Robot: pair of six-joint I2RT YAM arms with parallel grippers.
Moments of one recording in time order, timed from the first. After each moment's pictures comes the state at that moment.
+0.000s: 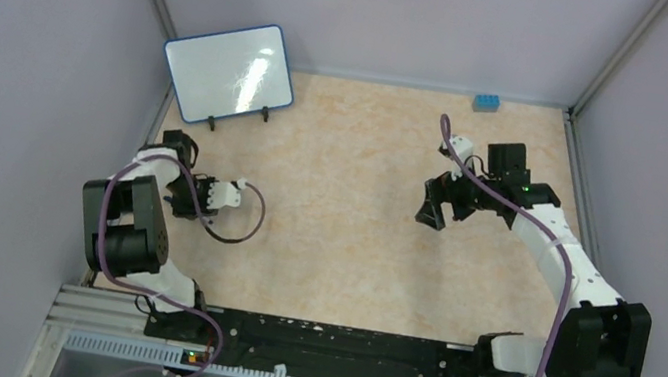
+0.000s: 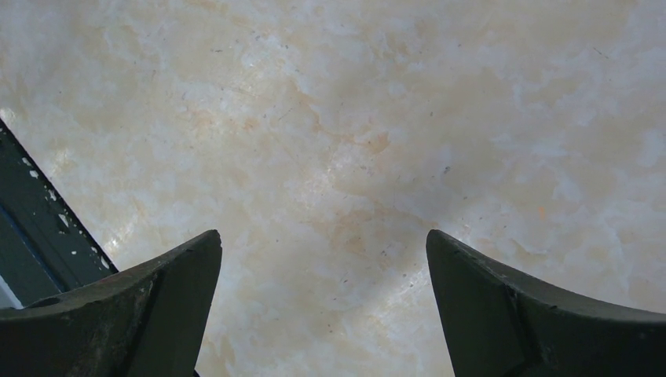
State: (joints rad) left arm 0.27 1.58 0.90 -0.80 0.19 1.68; right arm 0.23 1.31 1.02 -0.63 -0.56 -0.32
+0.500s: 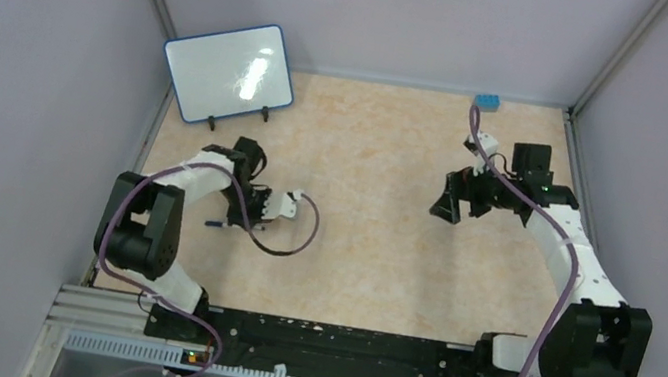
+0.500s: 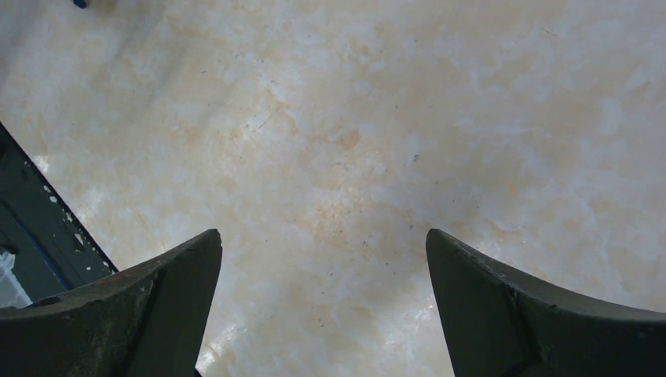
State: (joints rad) left arm -0.15 1.56 0.88 -0.83 0.27 1.35; right arm 0.10 1.31 1.02 -0.63 -0.65 -0.32
